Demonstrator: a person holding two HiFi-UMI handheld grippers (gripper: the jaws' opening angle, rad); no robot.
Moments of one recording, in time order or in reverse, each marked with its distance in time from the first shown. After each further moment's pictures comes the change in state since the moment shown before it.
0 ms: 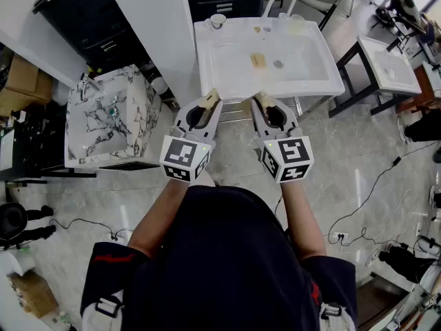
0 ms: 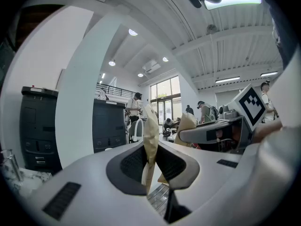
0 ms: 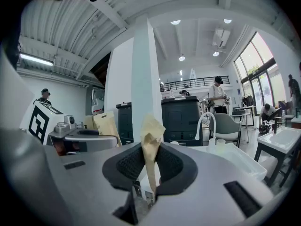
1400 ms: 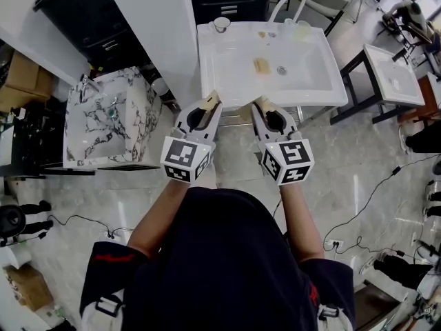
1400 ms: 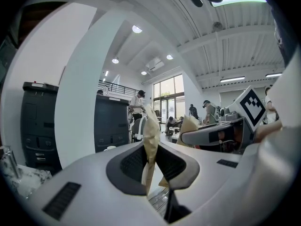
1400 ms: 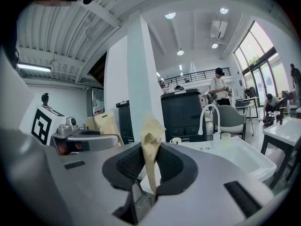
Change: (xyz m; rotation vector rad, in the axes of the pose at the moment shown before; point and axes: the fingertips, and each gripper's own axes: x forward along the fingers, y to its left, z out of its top) left arm 0.031 0.020 -0.010 -0.031 0.024 0.032; right arm 0.031 -0.022 -0.014 0.061 0.039 0.046
